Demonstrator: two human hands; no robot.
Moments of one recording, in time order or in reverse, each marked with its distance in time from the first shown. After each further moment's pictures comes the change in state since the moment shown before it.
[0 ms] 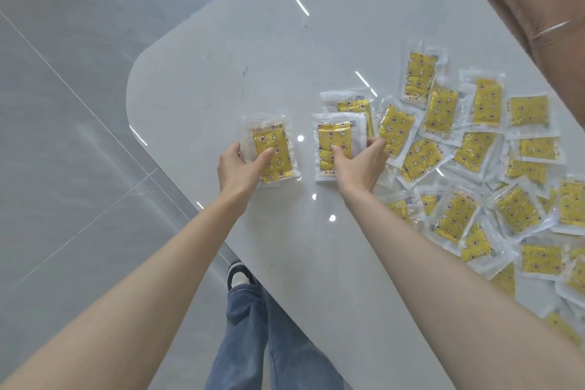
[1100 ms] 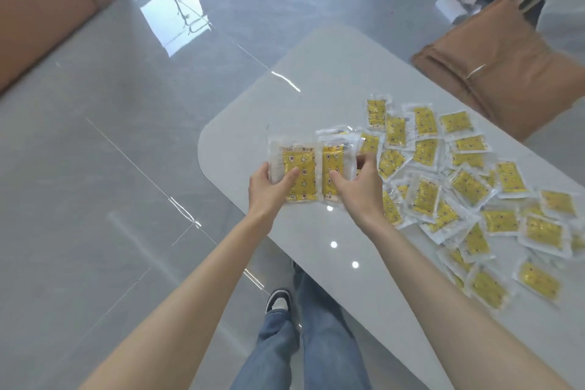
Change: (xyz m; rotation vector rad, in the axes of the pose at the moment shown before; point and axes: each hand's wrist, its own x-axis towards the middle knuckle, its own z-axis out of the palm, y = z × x) left_hand -0.174 0.081 -0.085 -0.095 -0.218 0.263; right_hand -0.181 -0.056 -0.147 0.275 -0.159 -0.255
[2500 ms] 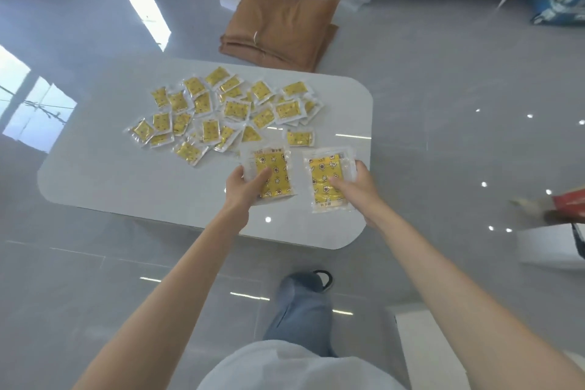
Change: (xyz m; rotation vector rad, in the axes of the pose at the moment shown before) left_hand -0.469 -0.072 0.316 0.338 -0.374 -0.010; right_hand -0.375 0.289 -0.467 0.492 0.229 0.325
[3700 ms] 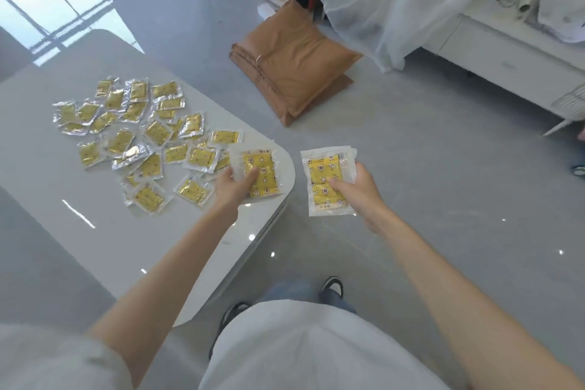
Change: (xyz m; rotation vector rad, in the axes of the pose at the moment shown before) left_hand 0.161 0.196 0.431 -0.258 0.380 -0.118; right_hand 0.378 -0.182 -0.374 -0.245 -0.349 -0.084
